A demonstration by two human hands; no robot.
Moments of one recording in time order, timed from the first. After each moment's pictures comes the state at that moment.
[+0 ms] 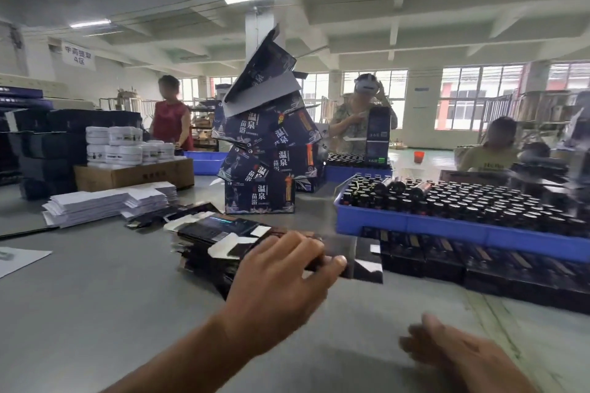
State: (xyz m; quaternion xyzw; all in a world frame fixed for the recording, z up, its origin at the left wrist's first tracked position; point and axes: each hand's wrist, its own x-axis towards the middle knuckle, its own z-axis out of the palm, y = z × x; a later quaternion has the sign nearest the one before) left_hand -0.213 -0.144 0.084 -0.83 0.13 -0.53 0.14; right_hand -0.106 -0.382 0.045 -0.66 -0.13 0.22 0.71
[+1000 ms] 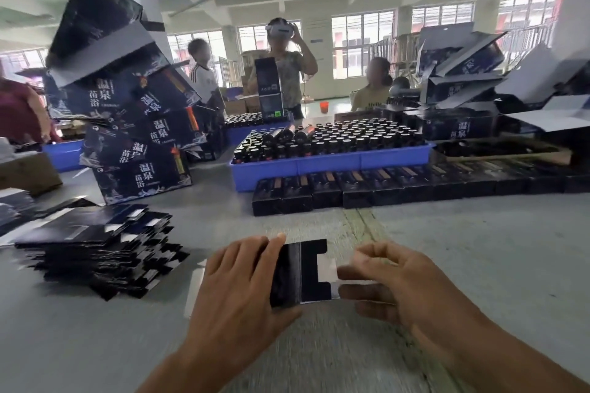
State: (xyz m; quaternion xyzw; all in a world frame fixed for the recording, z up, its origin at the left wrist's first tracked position) left_hand -0.178 -0.244 0.020 -0.93 0.08 -0.35 0.05; right_hand -0.128 -0.472 0.037 -0.67 -0.11 0.15 0.72
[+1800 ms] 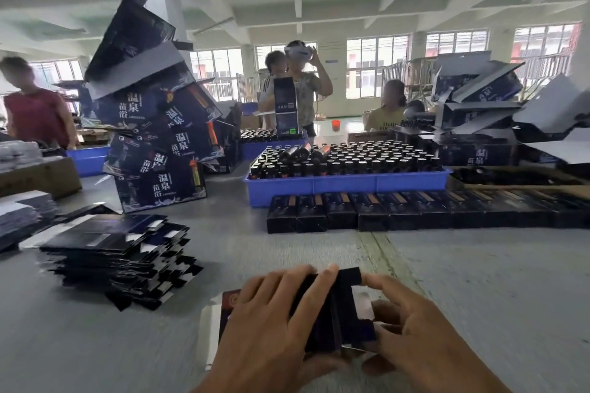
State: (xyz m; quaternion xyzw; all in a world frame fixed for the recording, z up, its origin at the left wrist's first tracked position) left_hand -0.185 -0.255 0.023 -0.90 0.19 -0.39 0.06; right_hand -0.146 -0.457 0.040 -0.74 -0.24 0.11 0.62
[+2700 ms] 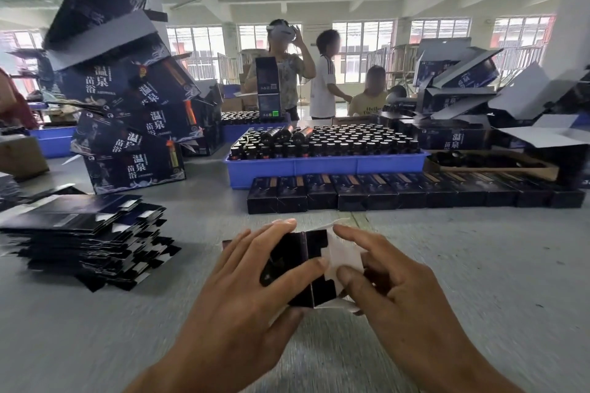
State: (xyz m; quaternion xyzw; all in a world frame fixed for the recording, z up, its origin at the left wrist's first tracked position) left_hand -0.200 -0.255 0.034 -0.89 0.22 -0.39 -0.05; right_hand -0.157 -0.465 0.040 -0.78 -0.31 -0.11 0.54
